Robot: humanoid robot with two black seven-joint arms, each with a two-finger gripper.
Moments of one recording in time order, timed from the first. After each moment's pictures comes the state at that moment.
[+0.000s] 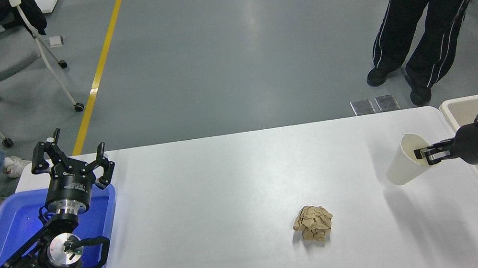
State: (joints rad) left arm -0.59 0.29 -0.81 -0.47 -0.06 -0.50 -0.60; right arm 1.29 -0.78 -0.48 0.92 -1.29 0.16 0.45
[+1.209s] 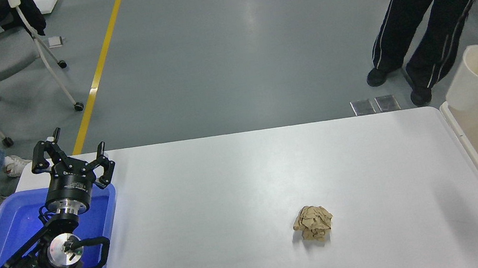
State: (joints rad) left arm -0.59 0.29 -0.81 -0.47 -0.06 -0.50 -0.60; right arm 1.61 -1.02 -0.66 0.92 -1.30 0.27 0.46
